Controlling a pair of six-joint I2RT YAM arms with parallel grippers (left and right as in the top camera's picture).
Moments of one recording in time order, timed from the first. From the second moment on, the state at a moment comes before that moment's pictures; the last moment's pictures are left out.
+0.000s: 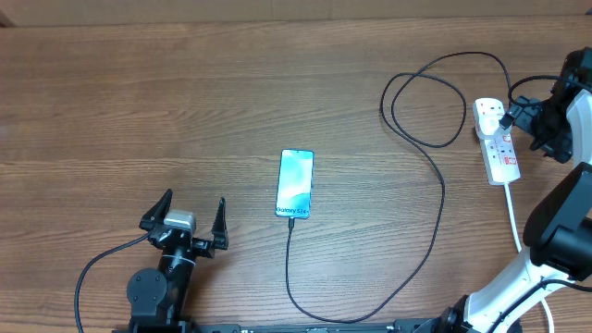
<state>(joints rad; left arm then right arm) -0.02 0.02 0.01 -0.06 0.16 0.01 -0.44 2.02 1.68 -1.05 0.08 0.25</state>
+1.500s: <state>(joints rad) -0.02 0.02 0.01 -0.06 0.16 0.01 -0.44 1.75 1.68 -1.05 0.08 0.25</state>
